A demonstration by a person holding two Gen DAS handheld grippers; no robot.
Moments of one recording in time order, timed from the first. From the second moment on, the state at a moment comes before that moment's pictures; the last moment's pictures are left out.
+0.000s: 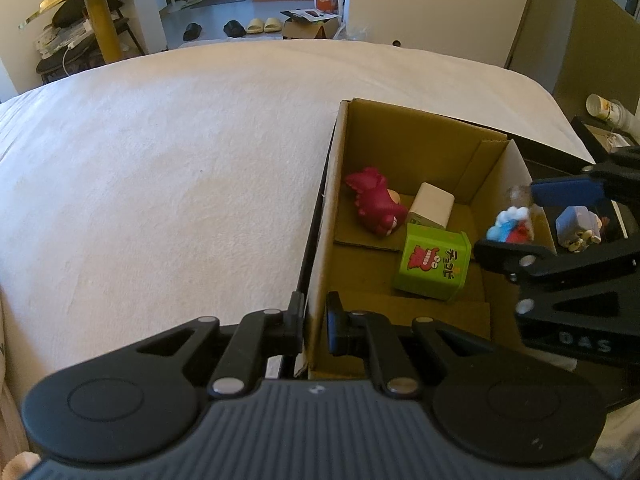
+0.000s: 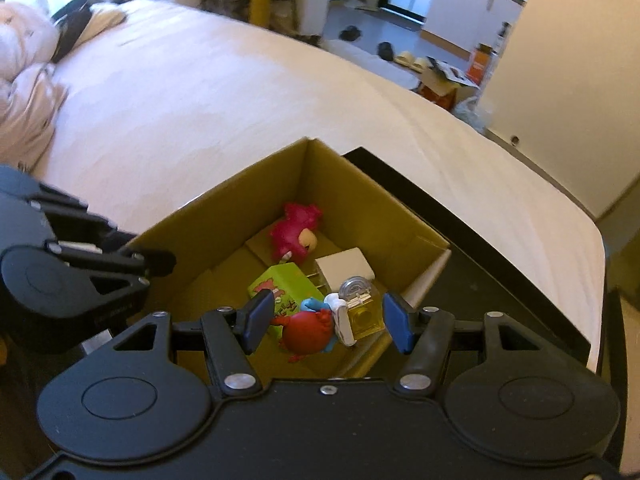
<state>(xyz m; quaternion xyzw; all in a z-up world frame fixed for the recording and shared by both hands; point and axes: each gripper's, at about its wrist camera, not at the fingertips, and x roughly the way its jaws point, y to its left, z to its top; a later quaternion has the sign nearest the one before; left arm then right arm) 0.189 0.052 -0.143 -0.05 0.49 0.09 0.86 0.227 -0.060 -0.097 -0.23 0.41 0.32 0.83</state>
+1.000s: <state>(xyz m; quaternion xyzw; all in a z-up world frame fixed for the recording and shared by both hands) 0.191 0.049 -0.147 -0.04 0.49 0.09 0.86 0.217 -0.070 -0.098 -0.27 0.40 0.32 0.81</state>
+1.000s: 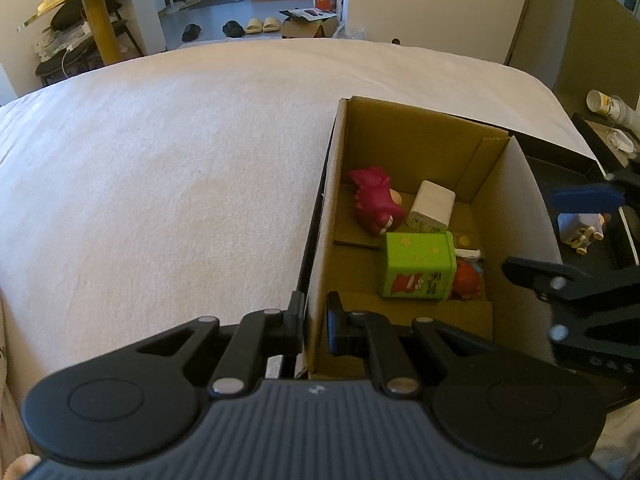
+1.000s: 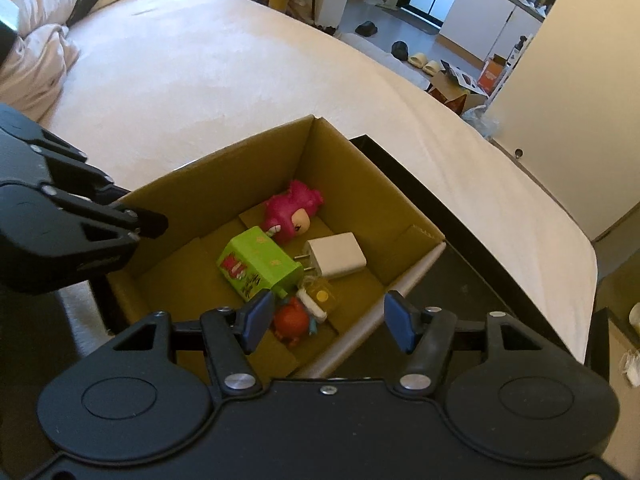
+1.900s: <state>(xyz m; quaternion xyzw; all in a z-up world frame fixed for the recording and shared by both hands) 0.189 0.045 -0.145 -0.02 0.49 0.10 0.86 0.227 -0.158 -0.109 -0.19 0.43 0.26 0.84</state>
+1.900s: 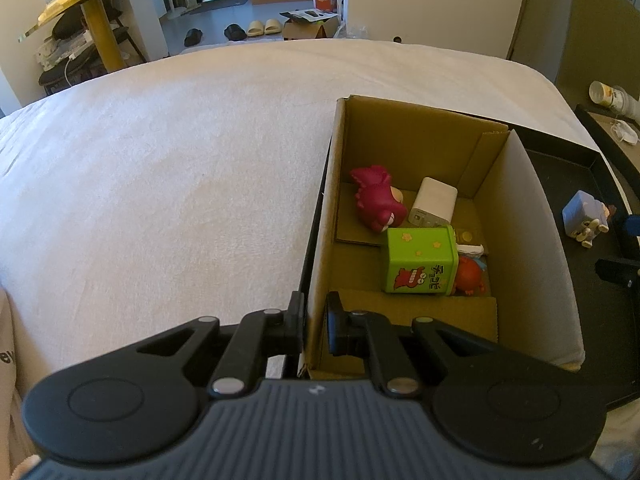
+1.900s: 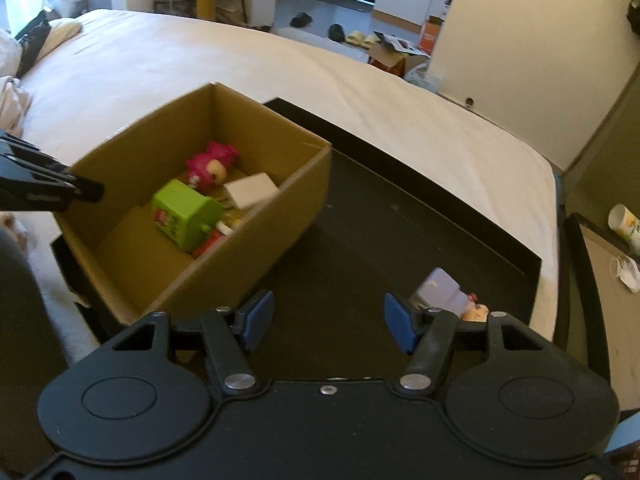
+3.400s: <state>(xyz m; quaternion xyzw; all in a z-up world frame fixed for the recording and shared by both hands) 0.195 0.032 -0.147 0.01 0.50 0.13 0.86 0.301 -0.204 -0.188 -0.10 0.44 0.08 0.89</state>
